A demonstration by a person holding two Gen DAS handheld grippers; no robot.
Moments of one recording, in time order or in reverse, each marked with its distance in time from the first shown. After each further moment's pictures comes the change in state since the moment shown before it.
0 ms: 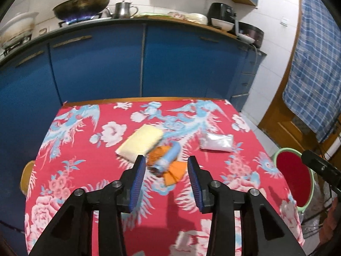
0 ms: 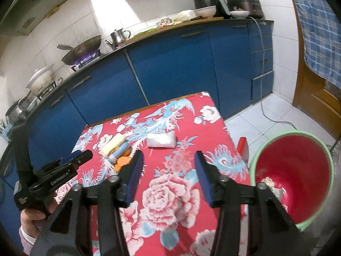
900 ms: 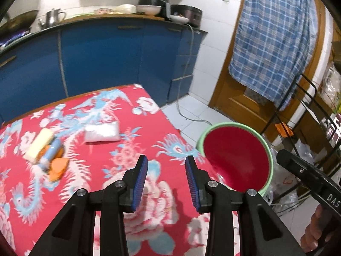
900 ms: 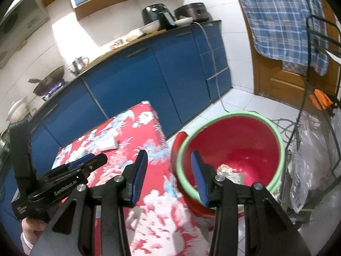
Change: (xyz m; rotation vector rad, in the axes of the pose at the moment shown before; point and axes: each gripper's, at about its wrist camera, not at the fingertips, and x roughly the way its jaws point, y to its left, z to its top) left arm -0.001 -0.164 -0.029 0.195 0.050 -0.283; right arm -0.091 -0.105 -0.045 0.184 -0.110 -0.172
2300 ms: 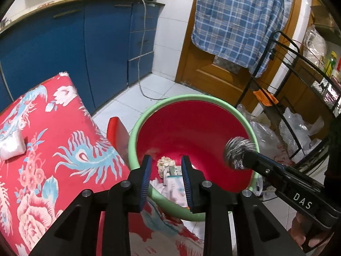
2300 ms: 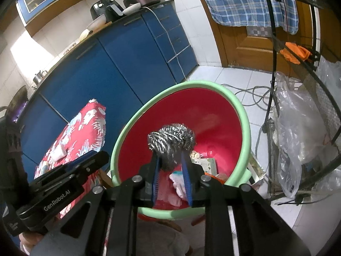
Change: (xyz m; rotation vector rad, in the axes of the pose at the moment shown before) left arm 0.114 -0.117 -0.008 0.175 0.150 -0.168; right arm 0.048 -0.117 -0.024 0.223 0.078 -0.148
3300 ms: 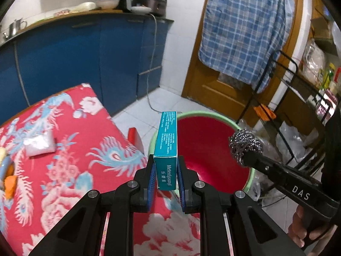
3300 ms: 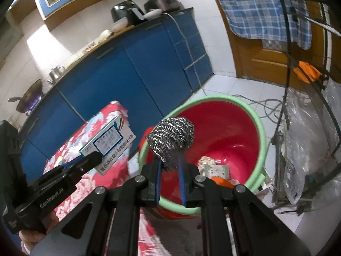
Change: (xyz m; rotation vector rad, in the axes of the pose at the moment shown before) left arm -0.051 0.017 -0.009 -0.025 -0.091 0.023; right arm -0.026 0.032 0.002 -0.064 -0.029 0.061
